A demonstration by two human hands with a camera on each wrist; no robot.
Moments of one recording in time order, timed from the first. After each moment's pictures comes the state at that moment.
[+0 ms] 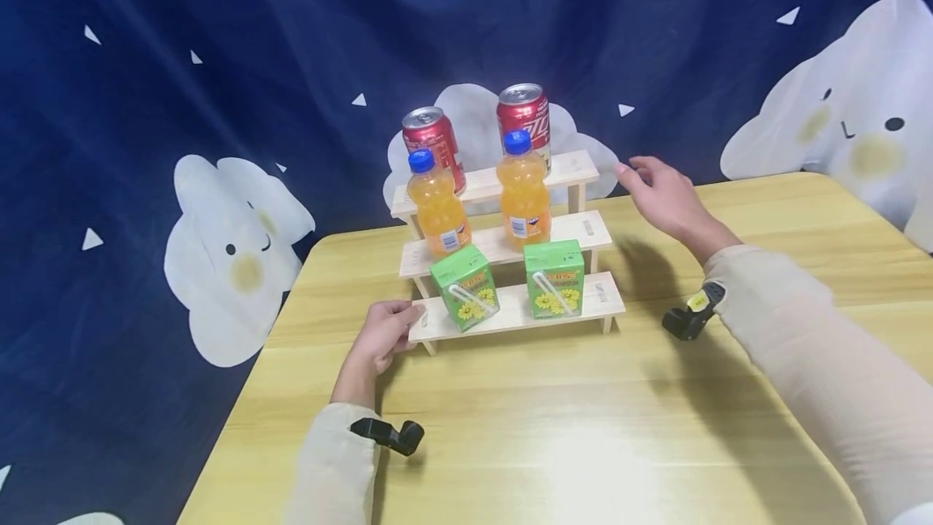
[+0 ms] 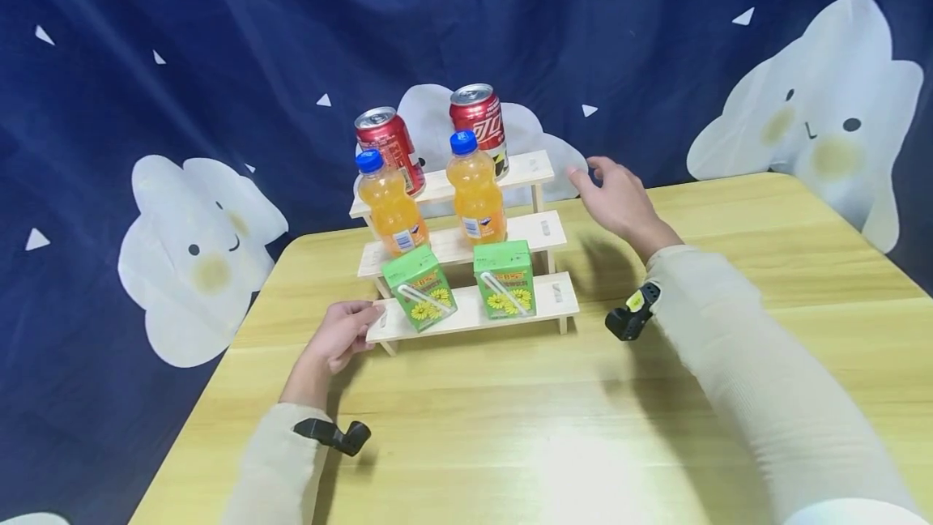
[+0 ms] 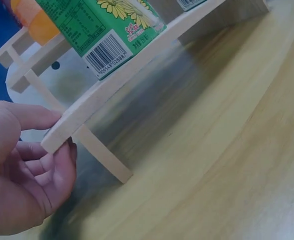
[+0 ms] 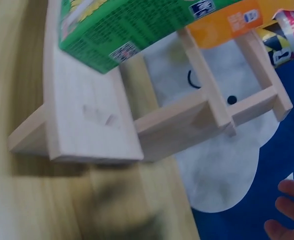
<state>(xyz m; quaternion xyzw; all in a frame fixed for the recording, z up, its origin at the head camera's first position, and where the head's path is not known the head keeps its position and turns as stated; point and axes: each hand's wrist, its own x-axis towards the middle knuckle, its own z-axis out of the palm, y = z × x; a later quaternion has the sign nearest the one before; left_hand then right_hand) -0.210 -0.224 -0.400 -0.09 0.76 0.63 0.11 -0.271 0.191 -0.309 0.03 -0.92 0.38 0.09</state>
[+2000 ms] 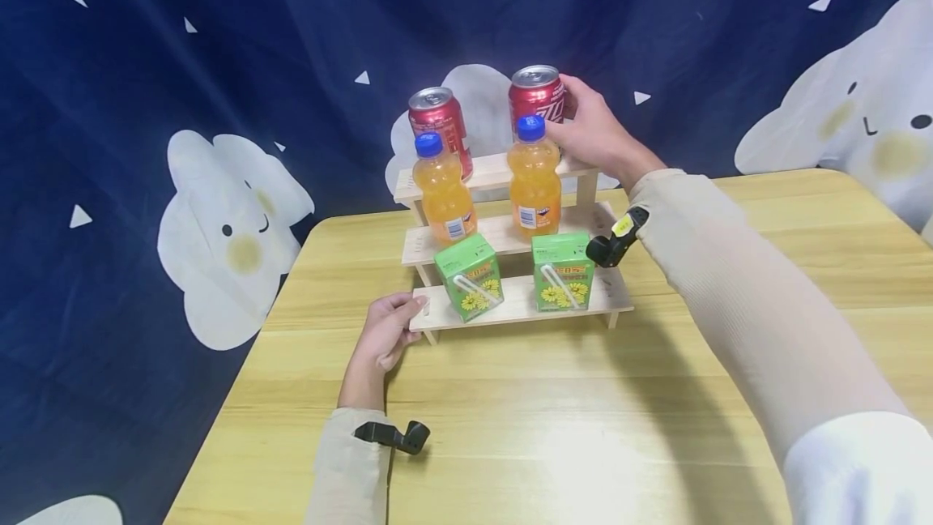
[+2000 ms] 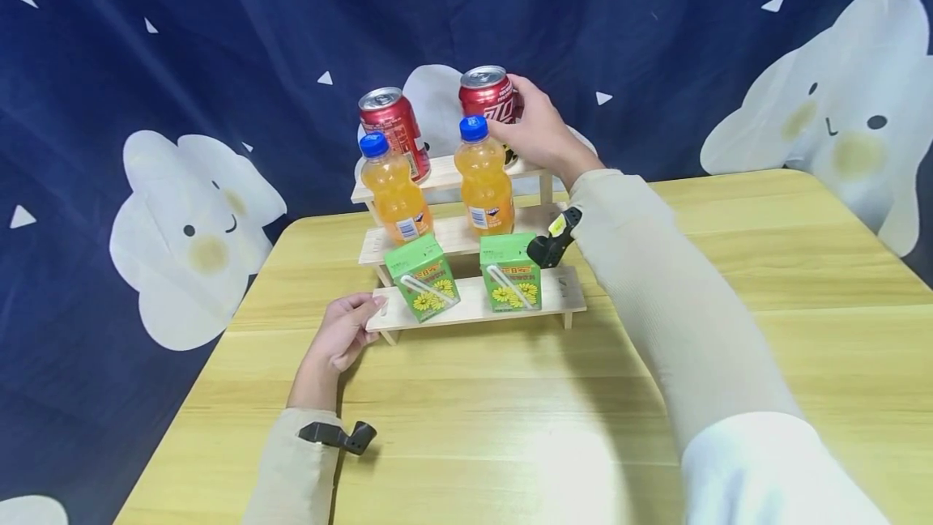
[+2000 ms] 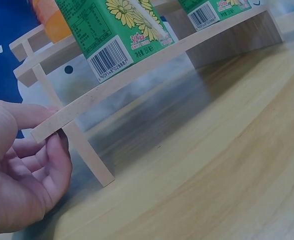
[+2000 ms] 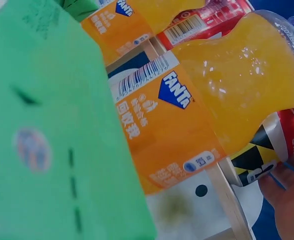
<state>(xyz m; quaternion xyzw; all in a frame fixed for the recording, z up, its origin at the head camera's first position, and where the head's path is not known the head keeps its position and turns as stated) -0.206 -0.223 -0.419 -0.08 0.65 0.75 0.08 -0.330 0.101 -0.242 0.11 -0.84 0.52 0.03</state>
